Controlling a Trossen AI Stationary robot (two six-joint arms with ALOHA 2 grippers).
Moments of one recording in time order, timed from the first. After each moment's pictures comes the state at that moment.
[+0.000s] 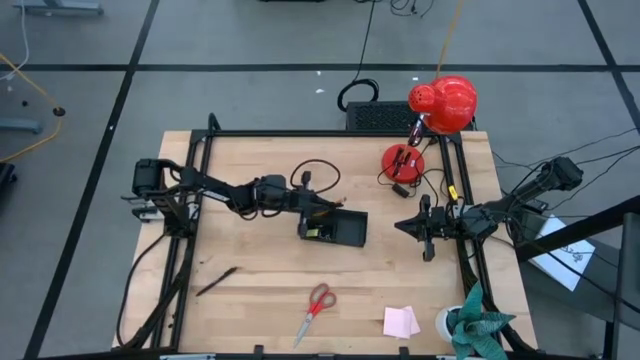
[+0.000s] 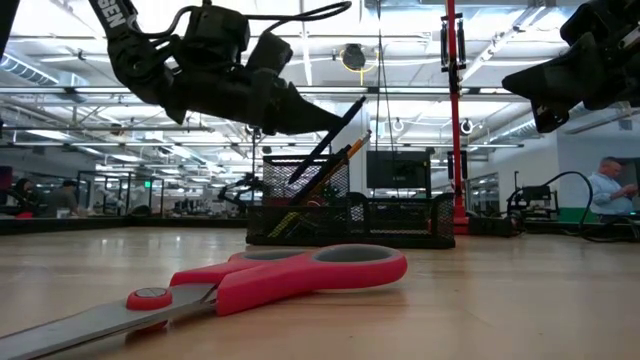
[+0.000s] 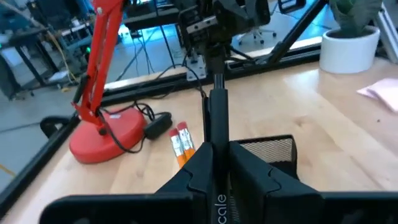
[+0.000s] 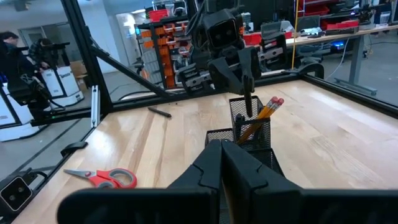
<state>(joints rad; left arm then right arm) 0.13 1.72 0.69 0.84 0.17 0.24 0.49 0.47 0.02 0.42 0.55 0.20</state>
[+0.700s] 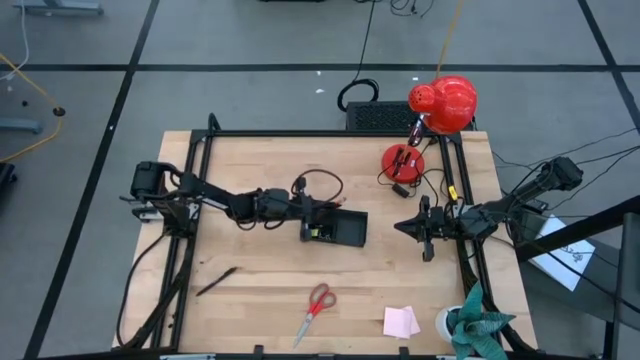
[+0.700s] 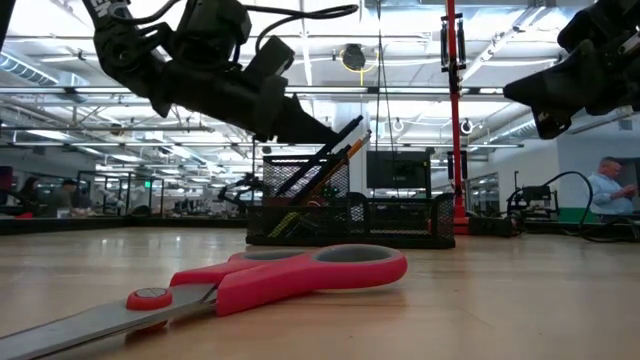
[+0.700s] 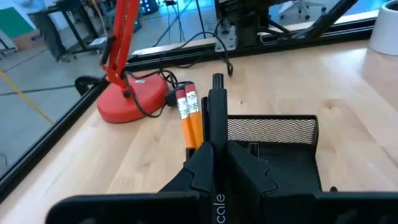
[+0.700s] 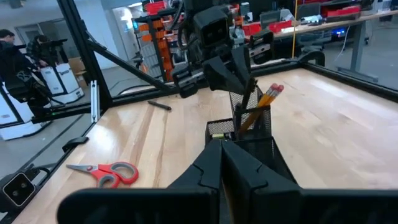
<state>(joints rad) 0.02 1.72 0.69 0.76 -0.12 0.15 0.49 0.47 0.02 0.38 0.55 0.25</state>
